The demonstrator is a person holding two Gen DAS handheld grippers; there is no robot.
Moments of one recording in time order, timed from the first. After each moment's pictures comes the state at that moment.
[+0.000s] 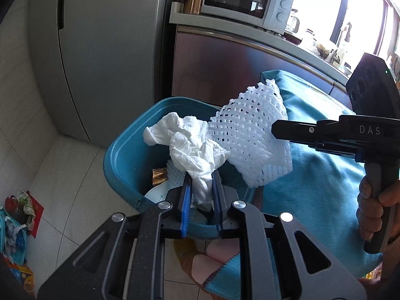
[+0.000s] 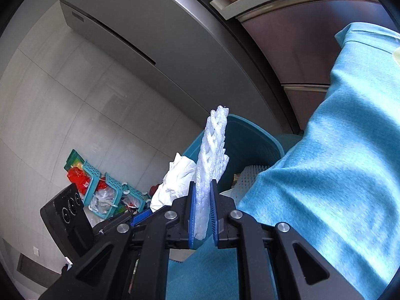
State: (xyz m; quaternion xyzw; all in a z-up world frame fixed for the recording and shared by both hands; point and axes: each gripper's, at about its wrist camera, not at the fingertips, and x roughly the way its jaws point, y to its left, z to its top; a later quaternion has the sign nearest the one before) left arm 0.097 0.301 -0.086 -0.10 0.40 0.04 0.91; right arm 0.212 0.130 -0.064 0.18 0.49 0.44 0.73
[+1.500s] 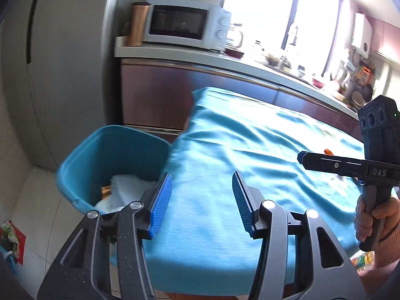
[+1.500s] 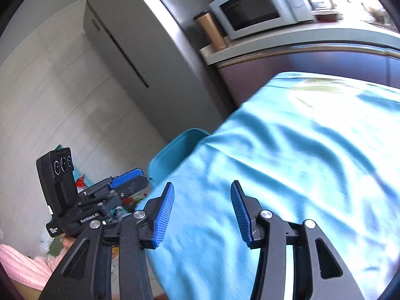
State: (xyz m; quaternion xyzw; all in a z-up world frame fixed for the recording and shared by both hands) left arm 0.052 0.193 -0.044 -0.07 0.32 -0.08 0.94; right arm 0.130 -0.029 -0.026 0.13 0.39 0.38 0.83
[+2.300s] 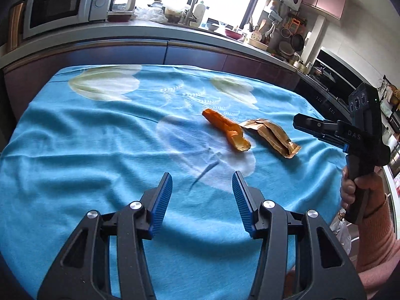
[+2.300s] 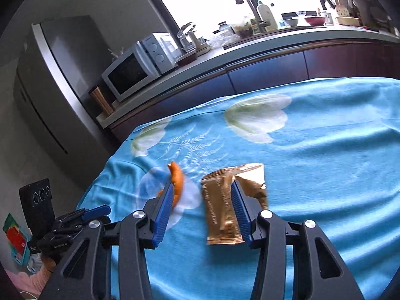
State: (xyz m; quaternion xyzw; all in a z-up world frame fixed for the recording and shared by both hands) left arm 0.099 -0.033 -0.065 -0.03 0.39 -0.31 0.87; right arm 0.078 -0.283 -0.033 0.21 0.34 0.11 0.91
